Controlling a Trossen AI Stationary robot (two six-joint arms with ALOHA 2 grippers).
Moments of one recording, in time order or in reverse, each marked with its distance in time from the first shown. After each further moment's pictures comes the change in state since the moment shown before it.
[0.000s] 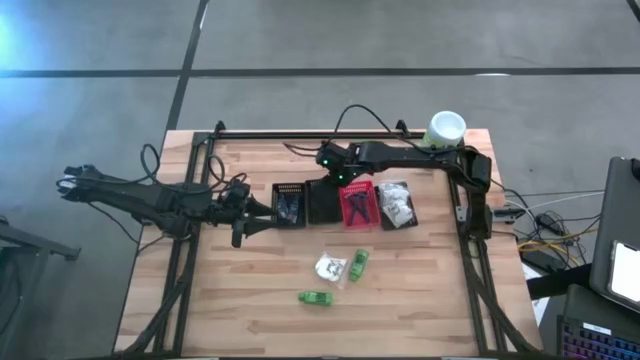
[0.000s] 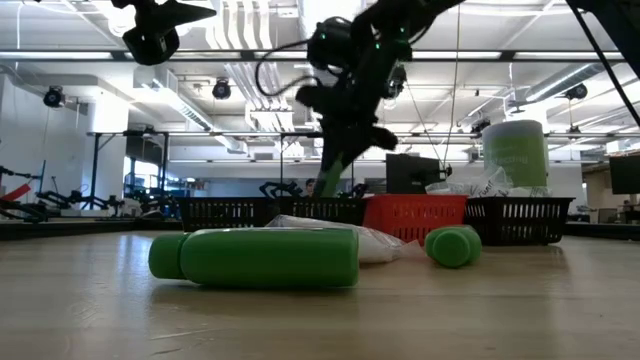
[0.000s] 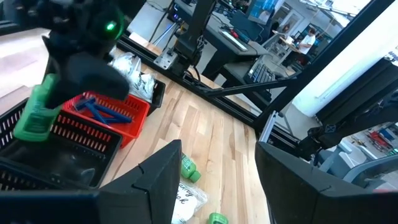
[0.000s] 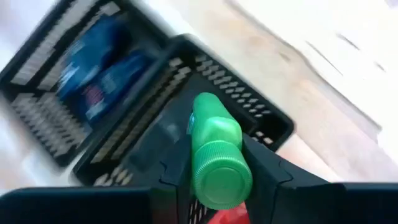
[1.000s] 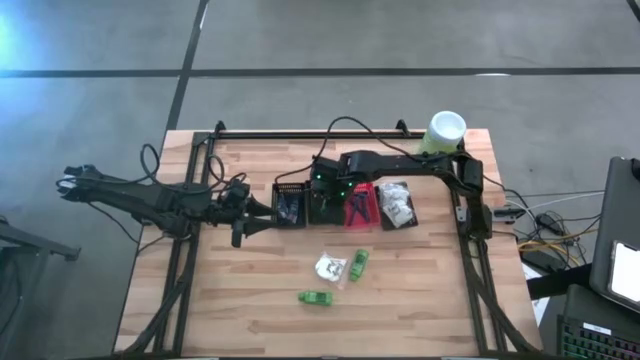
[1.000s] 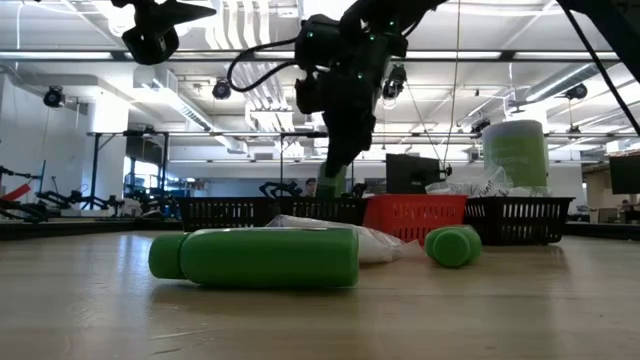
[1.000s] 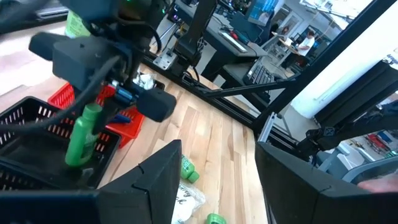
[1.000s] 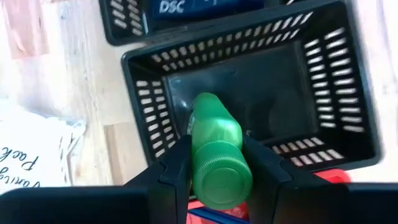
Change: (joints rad) left arm 0.000 -0.002 0.000 0.002 0.000 -0.011; right arm 0.069 0.061 0.081 -0.144 -0.138 -0.566
